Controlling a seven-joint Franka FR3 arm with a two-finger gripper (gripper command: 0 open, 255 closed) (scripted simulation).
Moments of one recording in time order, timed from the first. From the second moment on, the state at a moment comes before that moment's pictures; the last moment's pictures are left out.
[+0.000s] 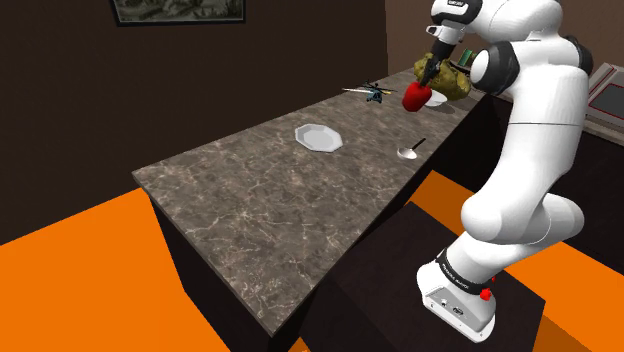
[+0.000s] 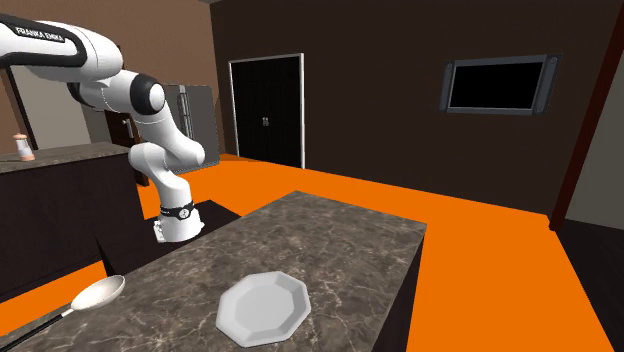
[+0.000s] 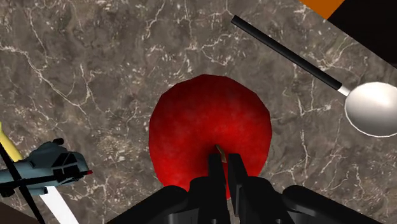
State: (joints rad) arm -0.58 0.54 -0.32 -1.13 0.21 1.69 -1.56
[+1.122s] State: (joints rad) arm -0.56 0.55 -0.32 -1.34 0.22 1.91 -1.58
